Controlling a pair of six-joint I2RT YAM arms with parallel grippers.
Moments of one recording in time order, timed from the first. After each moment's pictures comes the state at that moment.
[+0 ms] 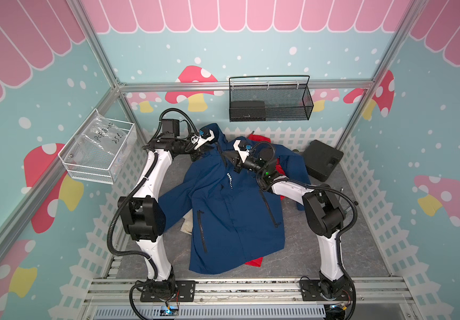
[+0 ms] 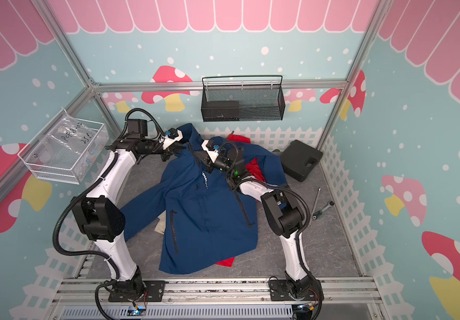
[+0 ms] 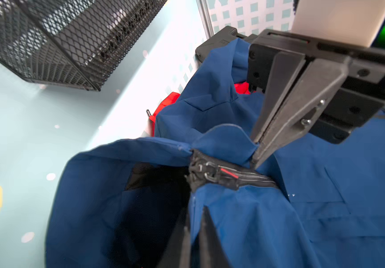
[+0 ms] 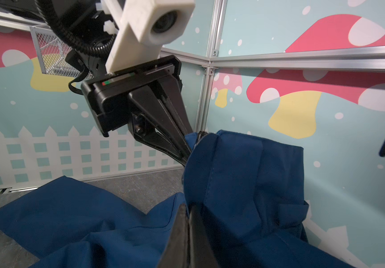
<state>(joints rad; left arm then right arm) -0.03 1.93 1.95 -0.74 0.87 1.01 0.54 2.10 1.52 0.80 -0.63 -0.03</state>
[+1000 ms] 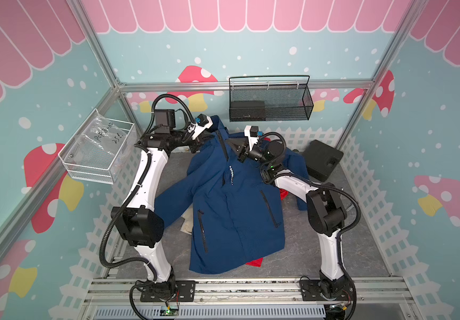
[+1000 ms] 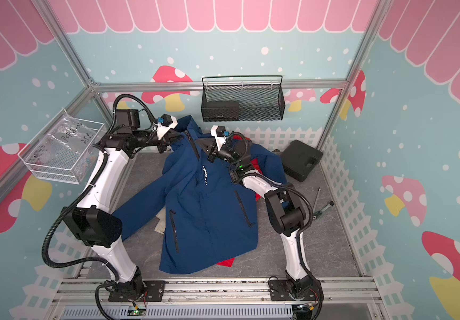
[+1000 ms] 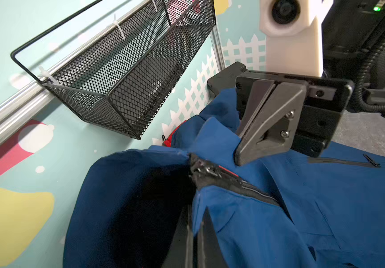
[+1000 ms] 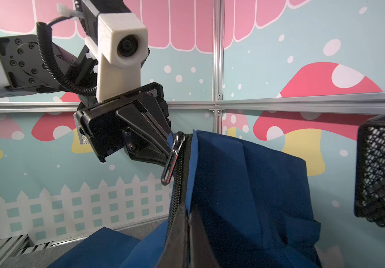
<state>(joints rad) -0.05 1.84 2.04 -0.74 0.87 0.82 0.50 2.11 1.63 0.93 -0.72 0.29</state>
